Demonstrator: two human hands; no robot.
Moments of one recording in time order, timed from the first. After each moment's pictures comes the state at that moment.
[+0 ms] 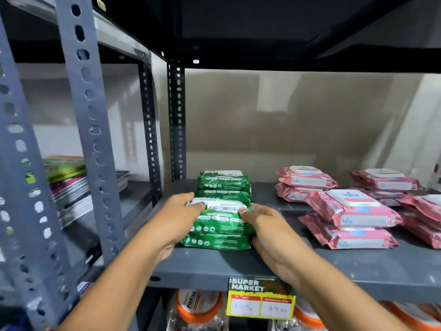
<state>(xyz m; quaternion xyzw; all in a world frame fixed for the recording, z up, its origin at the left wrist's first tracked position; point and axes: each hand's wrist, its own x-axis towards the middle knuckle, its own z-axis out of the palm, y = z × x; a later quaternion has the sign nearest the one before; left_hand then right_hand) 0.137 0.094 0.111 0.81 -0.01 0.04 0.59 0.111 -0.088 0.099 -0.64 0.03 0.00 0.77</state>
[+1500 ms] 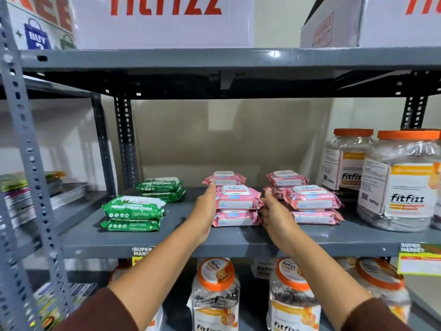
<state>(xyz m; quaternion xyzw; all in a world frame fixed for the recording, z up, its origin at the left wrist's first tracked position) 0.061 -0.174 0.140 0.66 -0.03 -0.03 0.75 0.035 -0.338 0.120 -0.66 0.07 -0.08 0.74</state>
